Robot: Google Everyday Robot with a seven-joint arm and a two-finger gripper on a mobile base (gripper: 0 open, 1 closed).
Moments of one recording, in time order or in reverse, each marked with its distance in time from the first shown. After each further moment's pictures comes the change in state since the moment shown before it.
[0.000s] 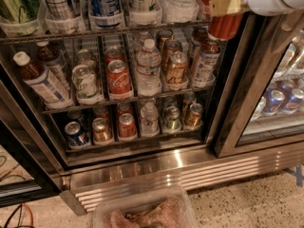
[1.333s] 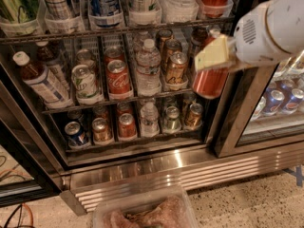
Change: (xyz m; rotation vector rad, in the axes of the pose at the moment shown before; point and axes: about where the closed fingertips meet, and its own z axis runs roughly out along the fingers) arm 0.108 0.056 -0.017 -0.180 0.361 0.197
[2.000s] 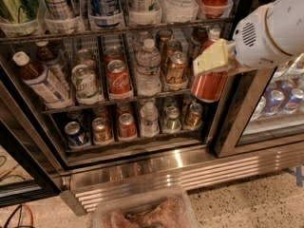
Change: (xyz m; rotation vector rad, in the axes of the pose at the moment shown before) arm 0.012 0.007 -0.001 -0.024 0.044 -0.002
